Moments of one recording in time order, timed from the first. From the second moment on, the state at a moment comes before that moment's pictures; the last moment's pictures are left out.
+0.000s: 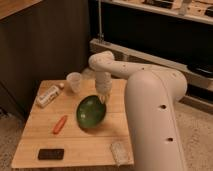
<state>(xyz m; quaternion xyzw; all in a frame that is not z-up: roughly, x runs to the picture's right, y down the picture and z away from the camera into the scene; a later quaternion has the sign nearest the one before) 0.005 0.055 0.854 -0.37 0.25 0.51 0.74</state>
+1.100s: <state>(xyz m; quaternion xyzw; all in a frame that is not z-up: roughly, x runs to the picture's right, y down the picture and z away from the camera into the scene) 0.149 0.086 0.851 -0.36 0.26 0.64 0.63</state>
